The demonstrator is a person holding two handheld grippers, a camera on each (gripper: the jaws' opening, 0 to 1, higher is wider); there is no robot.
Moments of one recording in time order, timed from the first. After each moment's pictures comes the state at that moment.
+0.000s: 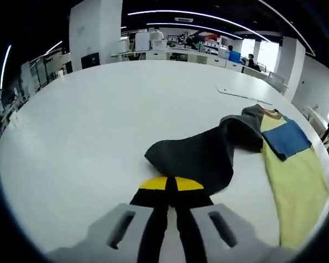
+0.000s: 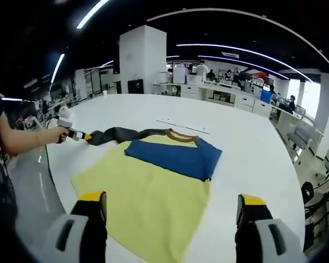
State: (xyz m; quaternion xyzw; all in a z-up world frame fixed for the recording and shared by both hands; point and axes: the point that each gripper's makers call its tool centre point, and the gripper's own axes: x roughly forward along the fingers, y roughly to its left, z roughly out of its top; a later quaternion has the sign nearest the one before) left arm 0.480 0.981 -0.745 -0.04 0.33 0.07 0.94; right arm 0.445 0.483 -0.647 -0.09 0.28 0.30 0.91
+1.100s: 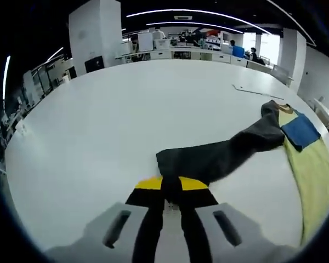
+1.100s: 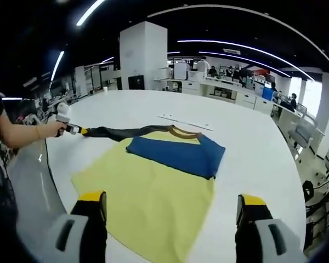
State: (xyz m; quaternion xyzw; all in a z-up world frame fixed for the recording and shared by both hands) left arm 0.468 1.030 -0.749 -0.01 0.35 0.09 0.93; right arm 0.445 0.492 -0.650 -0.10 0.30 0.30 0.90
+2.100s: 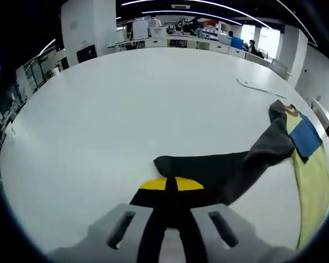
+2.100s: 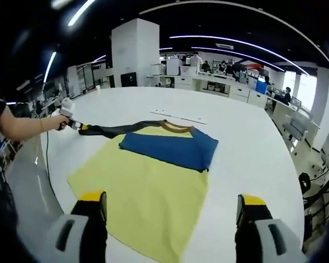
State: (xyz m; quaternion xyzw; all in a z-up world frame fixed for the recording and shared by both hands) left arm 0.514 1.035 -0.765 -0.03 0.39 0.06 0.92; right arm 0.444 0.482 -0.657 -0.09 0.31 0.27 0.91
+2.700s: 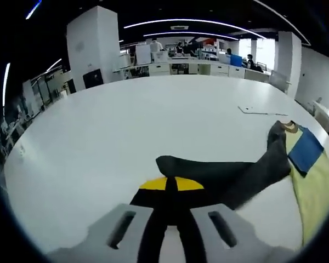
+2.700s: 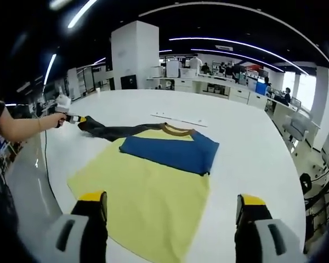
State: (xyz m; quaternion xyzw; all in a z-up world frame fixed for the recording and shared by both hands) left arm 0.532 1.062 -0.698 0.00 0.29 0.09 0.95; right arm 0.448 0.489 -0.654 -0.08 0.31 0.27 0.91
